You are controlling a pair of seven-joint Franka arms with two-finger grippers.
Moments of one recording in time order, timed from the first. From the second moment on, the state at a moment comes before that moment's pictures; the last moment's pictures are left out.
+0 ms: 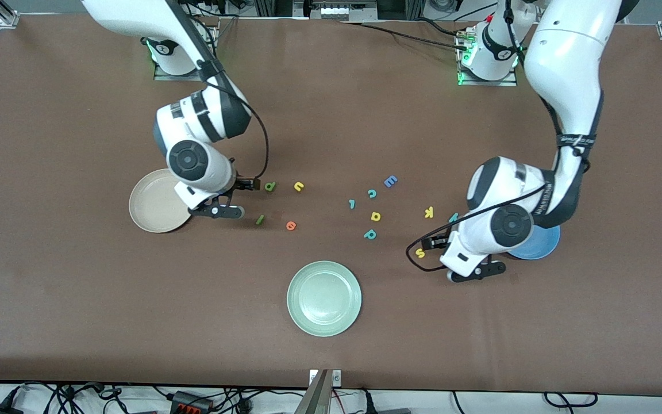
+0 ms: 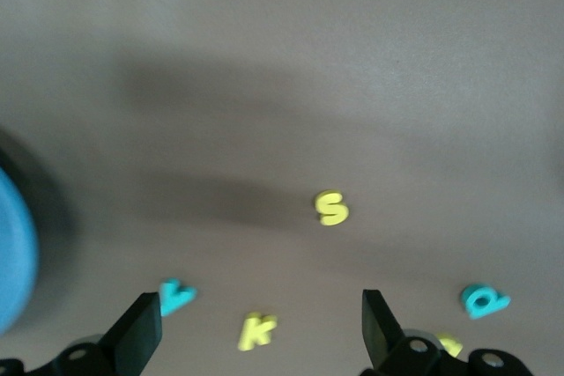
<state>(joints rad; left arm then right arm) -0.23 0.72 -0.13 -1.42 -0.01 2.00 -0.60 0.51 0.44 -0.03 -1.87 0.07 2.08 0.55</state>
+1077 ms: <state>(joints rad) -0.26 0.76 -0.13 -1.56 -0.09 2.20 -0.74 0.62 0.53 -0.03 -2.03 0.12 2.47 0.95</state>
